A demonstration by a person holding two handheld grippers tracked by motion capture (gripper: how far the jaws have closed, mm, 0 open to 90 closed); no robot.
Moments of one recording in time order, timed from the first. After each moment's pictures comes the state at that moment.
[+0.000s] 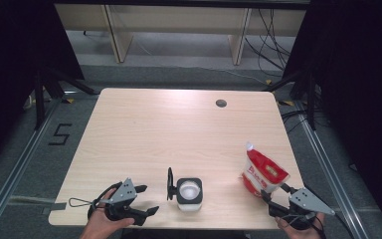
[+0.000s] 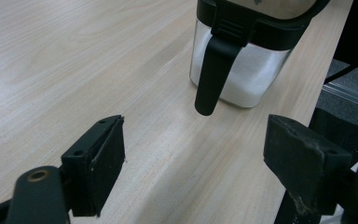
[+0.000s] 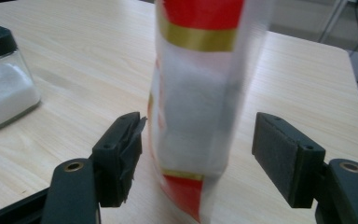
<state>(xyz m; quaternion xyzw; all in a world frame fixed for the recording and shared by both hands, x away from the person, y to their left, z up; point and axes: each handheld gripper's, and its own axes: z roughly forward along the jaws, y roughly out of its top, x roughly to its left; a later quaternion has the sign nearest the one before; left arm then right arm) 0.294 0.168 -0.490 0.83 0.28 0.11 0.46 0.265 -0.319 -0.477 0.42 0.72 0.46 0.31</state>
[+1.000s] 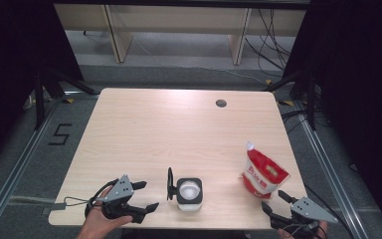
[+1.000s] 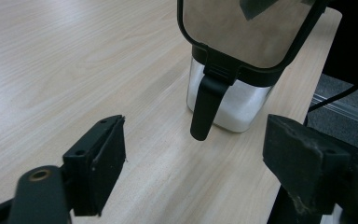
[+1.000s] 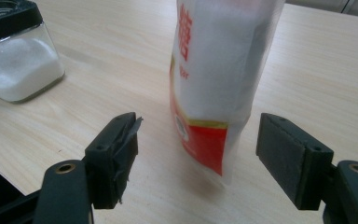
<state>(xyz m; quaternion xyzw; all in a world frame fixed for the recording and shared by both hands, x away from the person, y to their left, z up) 0.293 0.171 -0.471 0.83 0.27 0.12 0.48 0.244 -0.321 -0.484 0.43 0.74 0.44 0.25</state>
